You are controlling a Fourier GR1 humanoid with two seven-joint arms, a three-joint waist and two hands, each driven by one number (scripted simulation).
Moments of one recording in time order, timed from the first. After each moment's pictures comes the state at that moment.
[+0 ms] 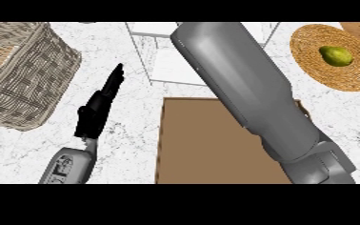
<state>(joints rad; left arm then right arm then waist) -0.21 0.15 -0.15 -1.42 -0.05 0.08 0.01 -1.39 -0.01 0.20 -0.92 1.37 -0.49 1.05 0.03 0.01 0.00</state>
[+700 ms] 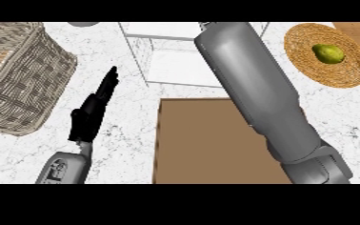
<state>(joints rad) -0.17 0.16 -0.13 -1.43 -0.05 0.07 0.02 -1.28 -0.01 0.11 -0.94 1.55 -0.45 1.16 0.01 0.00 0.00</state>
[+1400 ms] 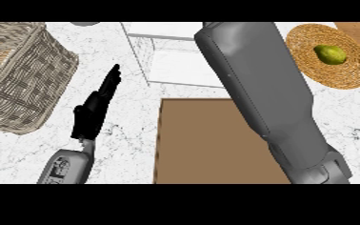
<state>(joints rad) -0.19 0.15 -0.13 -1.43 -0.06 0.07 0.04 -1.29 -0.01 0.07 -1.13 1.45 -0.51 1.14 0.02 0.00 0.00</state>
